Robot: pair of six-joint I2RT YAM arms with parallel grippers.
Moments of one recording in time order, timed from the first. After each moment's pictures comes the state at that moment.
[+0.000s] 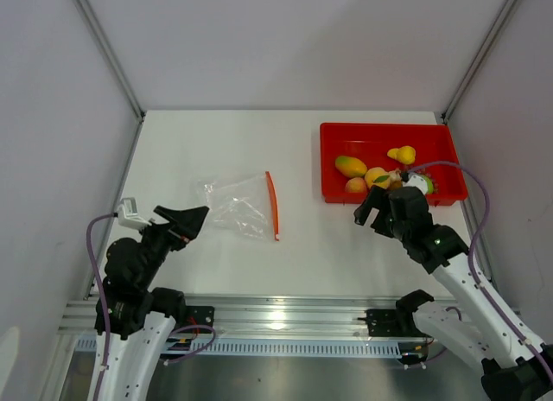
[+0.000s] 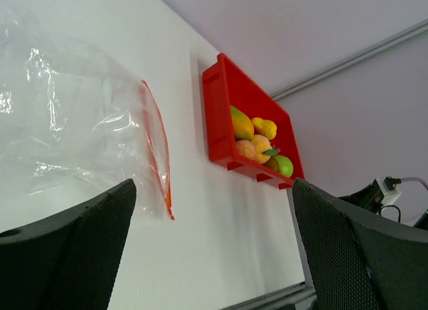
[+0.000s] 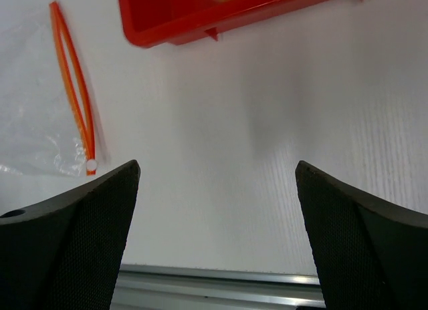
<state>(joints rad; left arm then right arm) -0.16 0.16 0.56 -0.51 0.13 -0.90 0.46 0.78 0.78 -0.69 0.24 0.69</state>
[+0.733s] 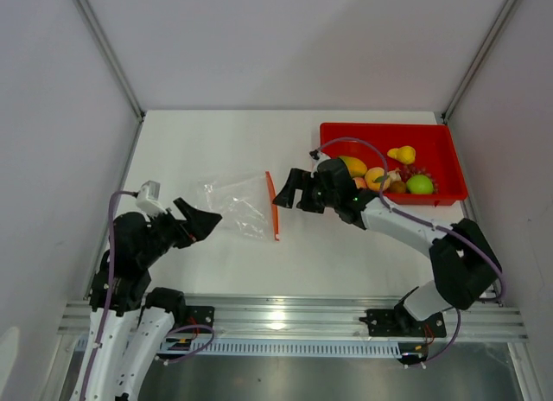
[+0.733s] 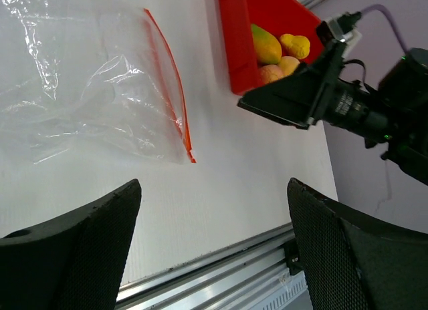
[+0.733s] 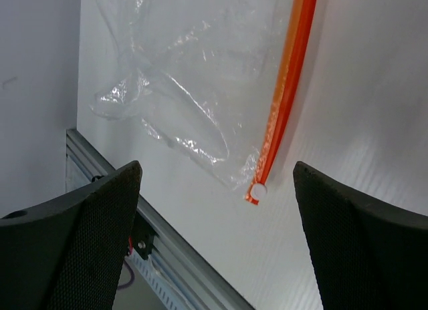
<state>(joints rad) -0.16 0.41 0.71 -0.68 0.32 -0.69 0.68 1.49 0.95 -0.03 -0.23 0.75</state>
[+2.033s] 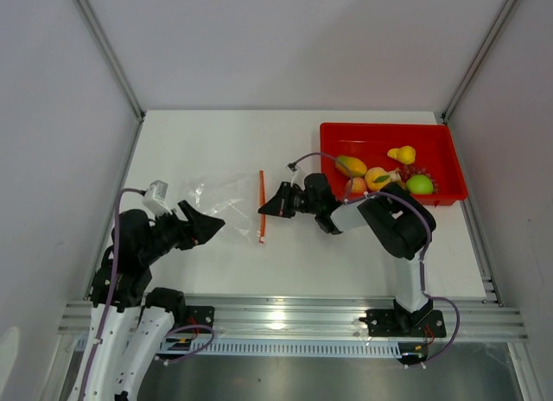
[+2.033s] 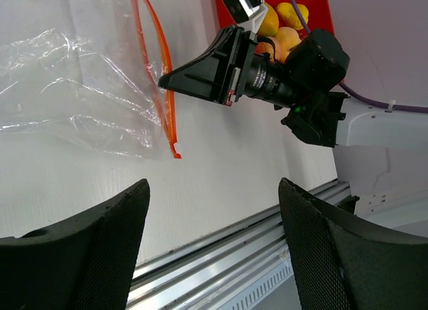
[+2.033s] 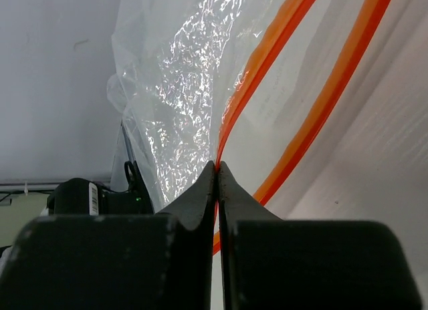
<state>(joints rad) -0.16 0.42 0.72 -0.70 0.40 -0.65 0.68 2.01 0.92 0.81 -0.54 0.91</state>
